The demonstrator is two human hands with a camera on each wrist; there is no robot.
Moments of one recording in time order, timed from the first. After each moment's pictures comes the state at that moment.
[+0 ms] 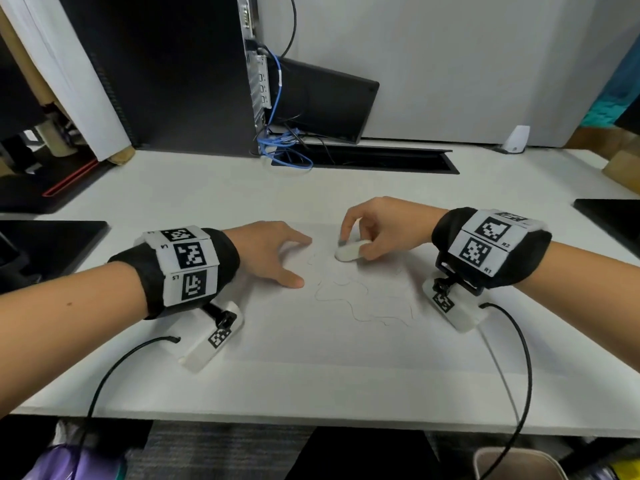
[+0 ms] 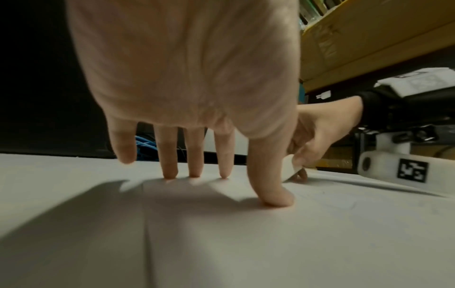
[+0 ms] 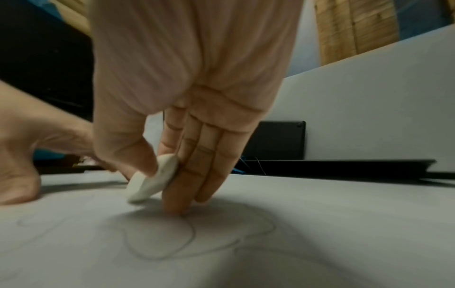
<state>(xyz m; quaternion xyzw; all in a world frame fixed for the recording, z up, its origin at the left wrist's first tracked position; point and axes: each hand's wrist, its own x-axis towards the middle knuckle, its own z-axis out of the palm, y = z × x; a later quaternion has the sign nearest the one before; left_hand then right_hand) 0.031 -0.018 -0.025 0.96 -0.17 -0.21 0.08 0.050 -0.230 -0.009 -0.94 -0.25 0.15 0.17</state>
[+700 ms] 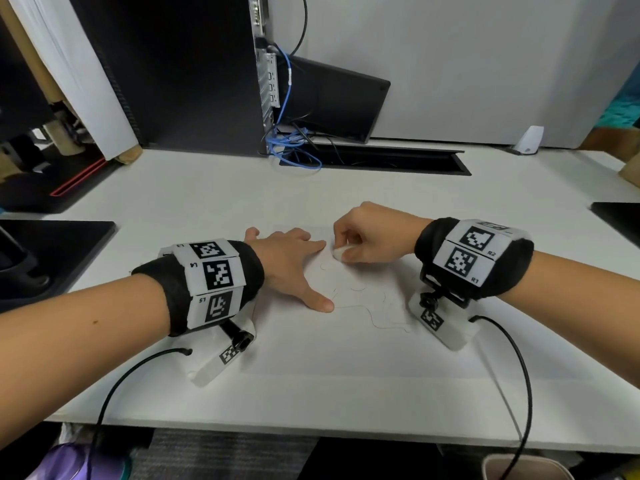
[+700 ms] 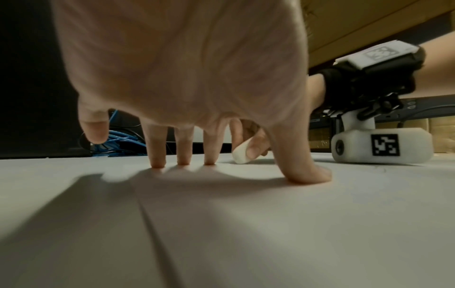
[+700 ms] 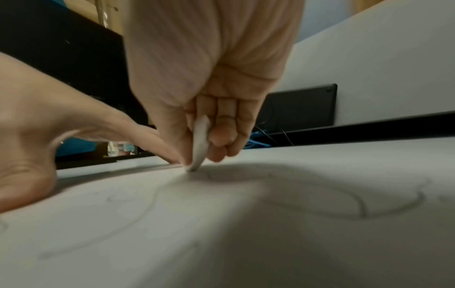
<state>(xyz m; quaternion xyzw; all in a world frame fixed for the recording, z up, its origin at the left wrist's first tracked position) 0.016 -0.036 -0.021 0.96 -0.14 -0.24 -0.02 0.050 -0.196 -0.016 -0.94 -0.31 0.10 0.11</state>
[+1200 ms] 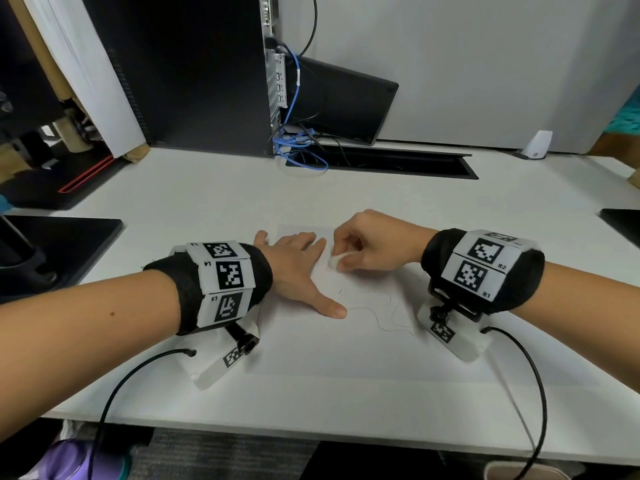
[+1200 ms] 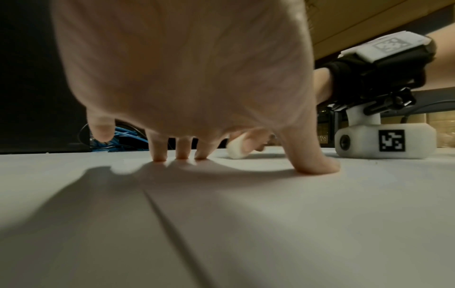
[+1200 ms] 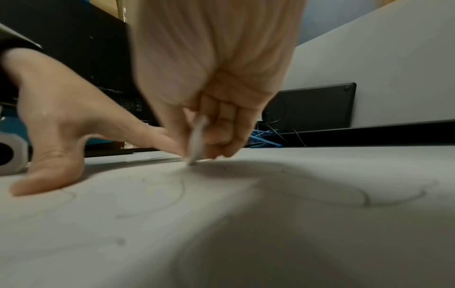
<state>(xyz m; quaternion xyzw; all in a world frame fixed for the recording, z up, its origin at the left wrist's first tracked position) 0.016 -0.035 -0.027 0.96 -0.13 -0.26 -0.02 0.047 -0.190 -0.021 -0.93 -0.29 0.13 0.17</state>
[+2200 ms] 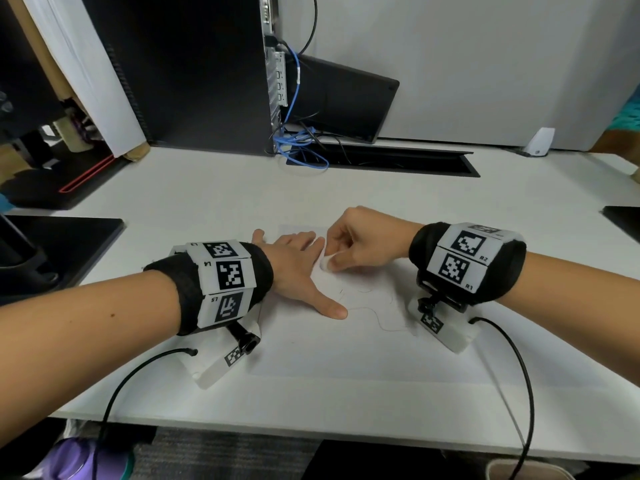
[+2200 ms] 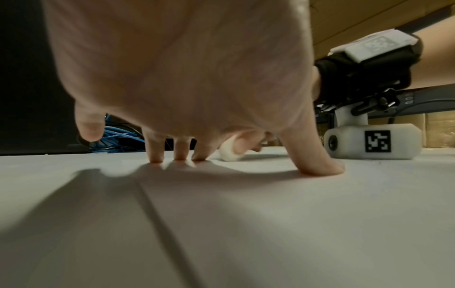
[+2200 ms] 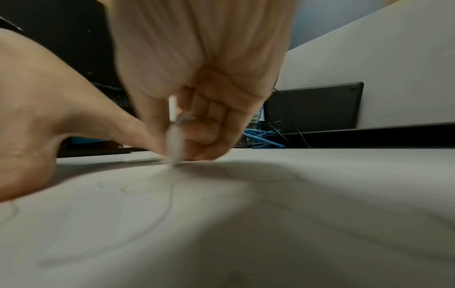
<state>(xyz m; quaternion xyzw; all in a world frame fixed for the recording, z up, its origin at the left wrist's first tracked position) 0.013 -0.034 -0.023 0.95 -0.13 -0.28 -0.03 0.050 -0.179 -0.020 -0.93 -0.28 0.14 0.17</state>
